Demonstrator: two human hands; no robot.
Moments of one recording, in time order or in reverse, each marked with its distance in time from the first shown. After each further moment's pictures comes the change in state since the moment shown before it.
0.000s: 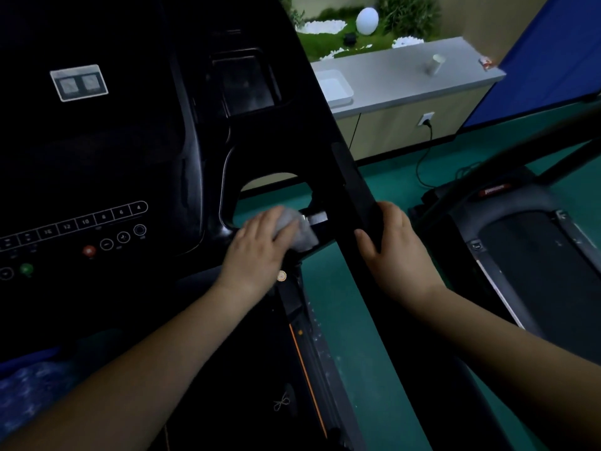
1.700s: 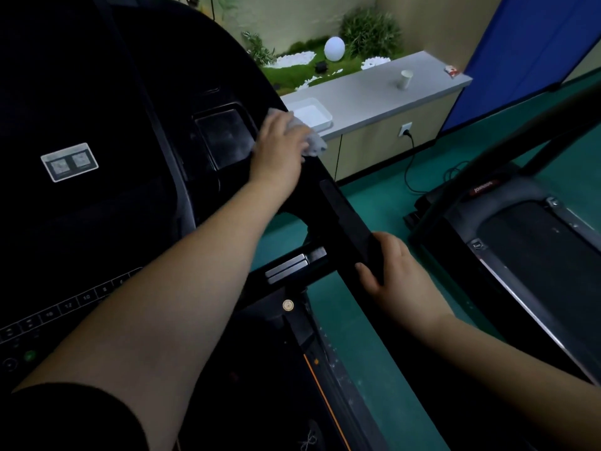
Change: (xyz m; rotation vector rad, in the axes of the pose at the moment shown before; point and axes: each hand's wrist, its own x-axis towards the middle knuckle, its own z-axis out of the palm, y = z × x) left_hand 0.222 -0.037 -0.016 -0.362 0.050 -0.204; right_hand 0.001 0.002 0.002 -0.021 0.014 0.040
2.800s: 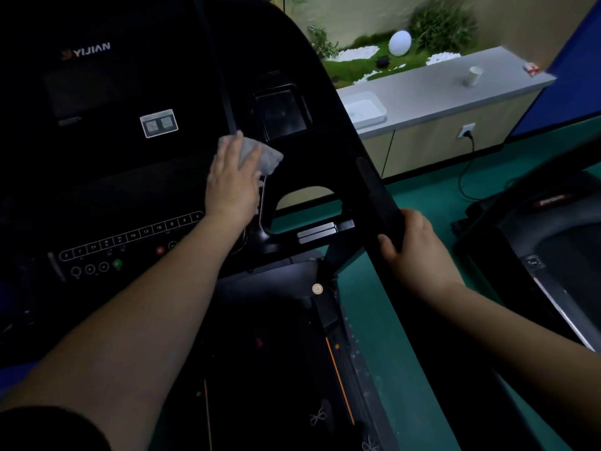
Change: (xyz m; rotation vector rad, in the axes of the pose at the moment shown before) left_hand -0.143 -0.072 -0.074 0.387 0.021 -0.260; right_hand -0.004 0.001 -0.002 0.049 -0.006 -0.035
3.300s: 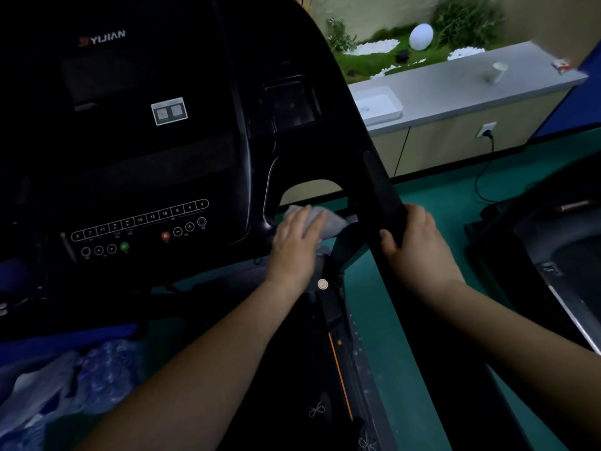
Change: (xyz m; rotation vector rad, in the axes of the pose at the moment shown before) left_hand -0.112 0.082 0.051 -0.173 -0.101 0.093; right_hand 0.004 0.002 0.004 -0.009 0.007 -0.030
